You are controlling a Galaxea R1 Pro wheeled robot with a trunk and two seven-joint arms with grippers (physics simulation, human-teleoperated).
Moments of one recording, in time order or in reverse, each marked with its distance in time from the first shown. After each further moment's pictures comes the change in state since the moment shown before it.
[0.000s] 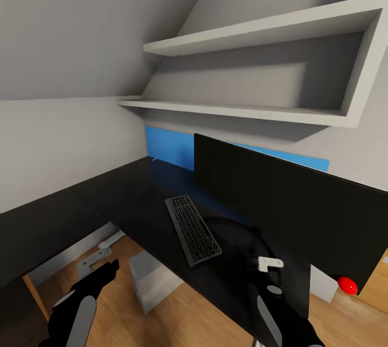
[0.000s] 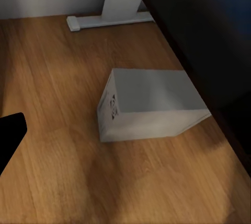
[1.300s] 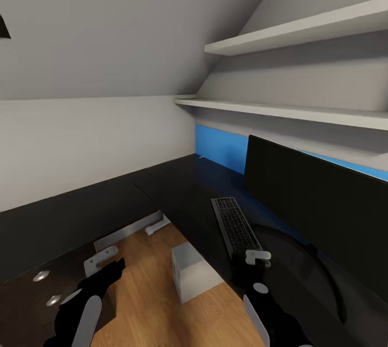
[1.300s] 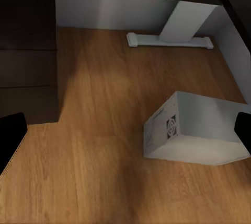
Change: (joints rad) left arm 0.000 0.001 -0.048 0.001 -0.003 0.000 0.000; right arm 0.005 0.044 0.107 -0.053 -0.001 -0.090 -0.071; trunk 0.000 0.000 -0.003
